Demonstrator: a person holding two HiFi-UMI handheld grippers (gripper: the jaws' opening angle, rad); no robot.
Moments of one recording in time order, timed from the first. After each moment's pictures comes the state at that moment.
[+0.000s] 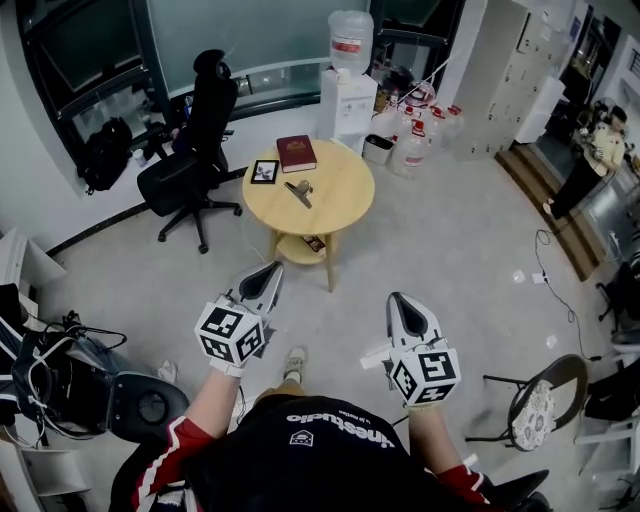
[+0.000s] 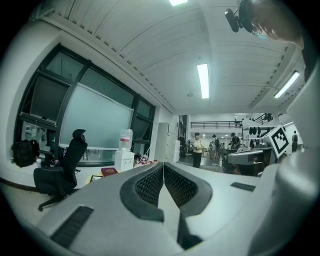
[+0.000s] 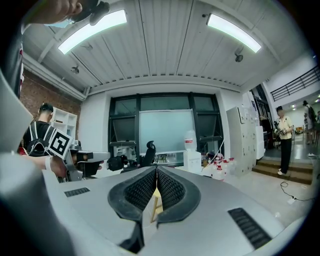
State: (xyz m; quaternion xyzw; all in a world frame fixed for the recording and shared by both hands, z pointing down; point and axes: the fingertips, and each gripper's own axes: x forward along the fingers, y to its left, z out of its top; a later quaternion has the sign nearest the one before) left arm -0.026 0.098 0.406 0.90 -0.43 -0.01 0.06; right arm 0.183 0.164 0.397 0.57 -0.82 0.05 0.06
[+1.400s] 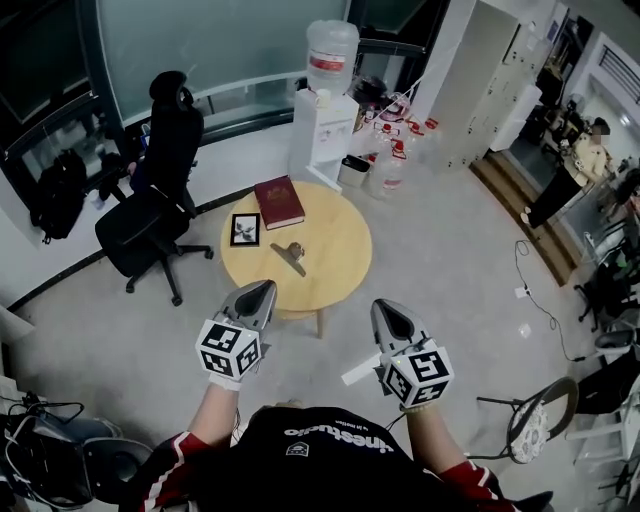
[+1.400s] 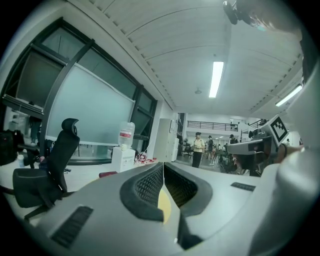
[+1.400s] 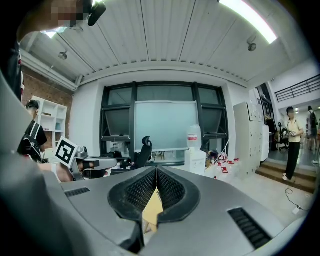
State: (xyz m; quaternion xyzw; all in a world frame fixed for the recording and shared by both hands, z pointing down) left arm -0.080 -0.203 0.434 0.92 -0.39 -0.01 0.09; right arm 0.103 -0.126 0.388 0.58 -0.81 0.06 0.09
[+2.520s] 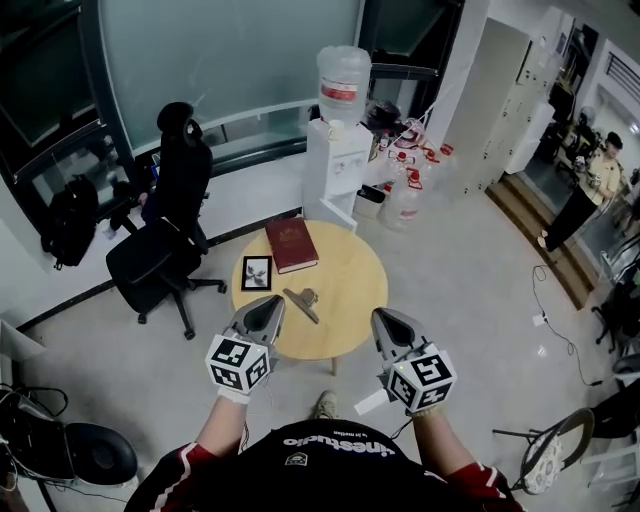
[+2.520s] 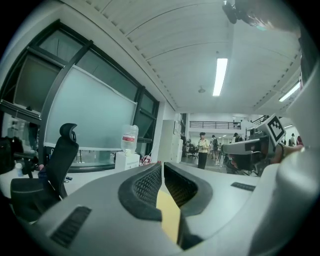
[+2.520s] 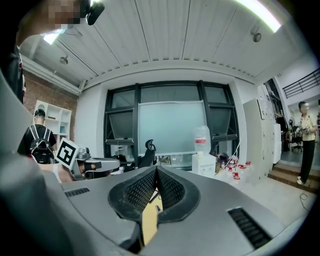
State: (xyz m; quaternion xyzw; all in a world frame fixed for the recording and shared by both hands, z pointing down) left arm -0.072 -0.310 0.425 0.91 -0.40 -0.01 0.07; right arm 0.101 -0.250 0.384 0.54 -0.84 0.06 0.08
